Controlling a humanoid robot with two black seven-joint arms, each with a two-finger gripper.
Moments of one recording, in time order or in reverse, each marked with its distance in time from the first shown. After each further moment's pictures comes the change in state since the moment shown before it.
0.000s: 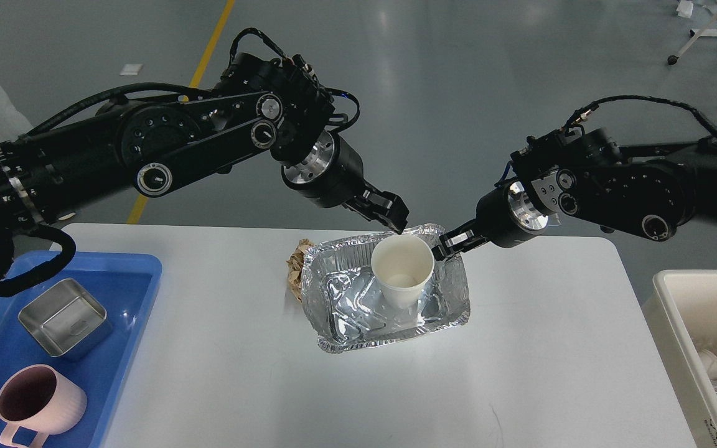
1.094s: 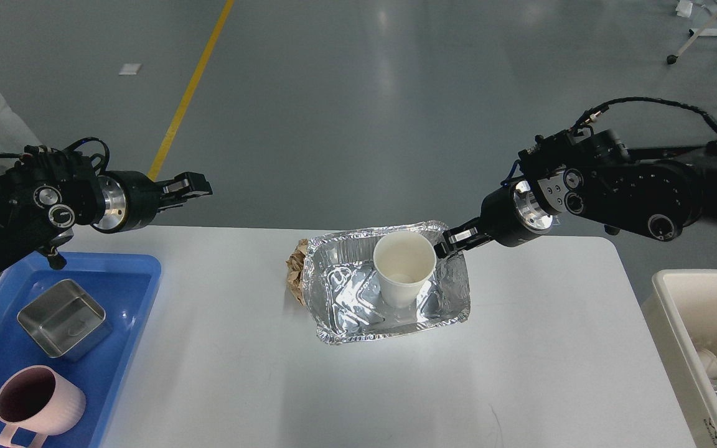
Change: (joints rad) left arm 0.549 0.531 -0.209 -0.213 0.005 0.526 0.183; right arm -0.015 -0.016 0.008 -0.002 0.026 -0.011 -0.001
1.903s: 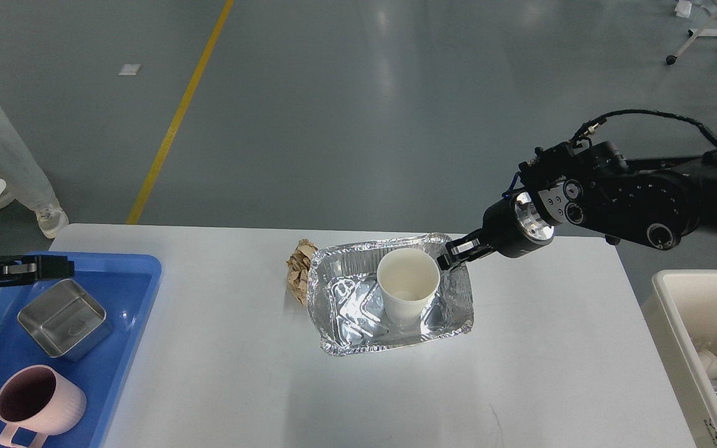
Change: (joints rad) left arm 0.067 0.649 0.058 -0.458 0.026 -0.173 -0.053; right arm -0.022 0.000 -0.009 0.006 -0.001 0.006 0.000
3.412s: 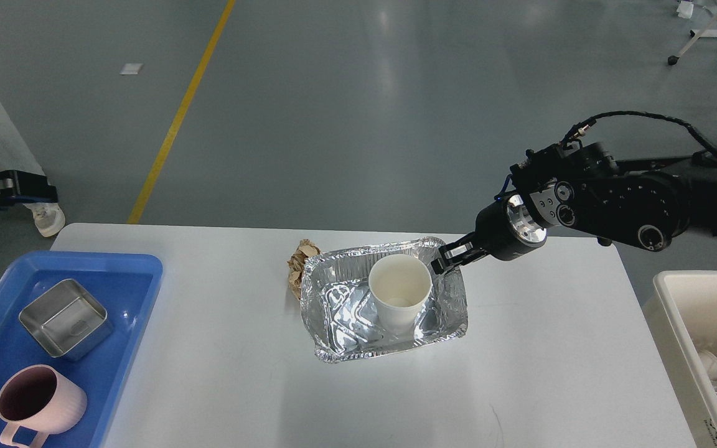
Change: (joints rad) left arm -0.216 -0.139 -0.023 0.205 -0.077 -0.121 0.063; right arm 0.000 0.023 0.000 -0.005 0.000 0.006 0.000
